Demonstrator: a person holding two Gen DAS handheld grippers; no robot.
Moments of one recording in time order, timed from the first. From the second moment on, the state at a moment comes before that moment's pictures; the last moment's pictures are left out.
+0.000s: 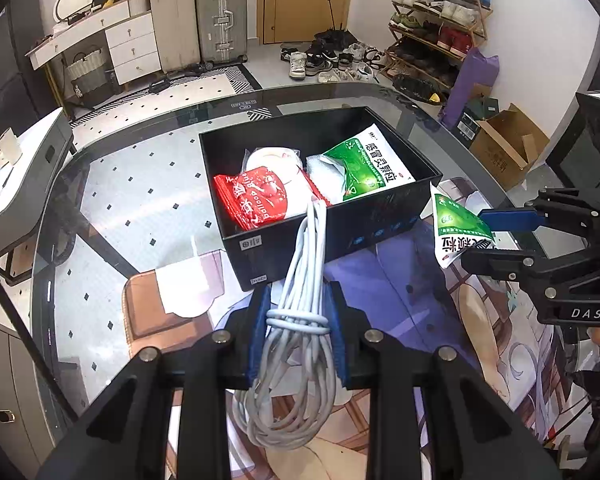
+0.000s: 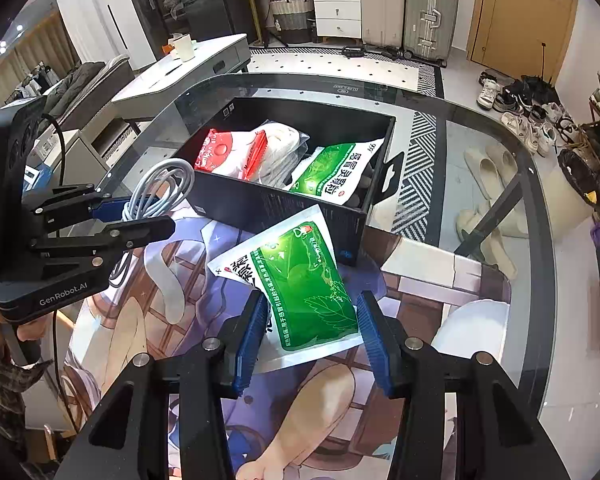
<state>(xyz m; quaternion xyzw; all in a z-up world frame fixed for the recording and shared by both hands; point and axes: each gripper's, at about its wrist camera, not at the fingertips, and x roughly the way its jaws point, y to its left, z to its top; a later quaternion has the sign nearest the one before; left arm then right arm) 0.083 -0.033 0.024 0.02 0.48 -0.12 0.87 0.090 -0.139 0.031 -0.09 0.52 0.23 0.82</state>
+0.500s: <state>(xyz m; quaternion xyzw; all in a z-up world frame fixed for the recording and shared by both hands) 0.092 -0.029 0.042 0.01 0.46 -0.11 0.88 0.105 -0.130 0.057 -0.08 0.50 0.23 0.83</state>
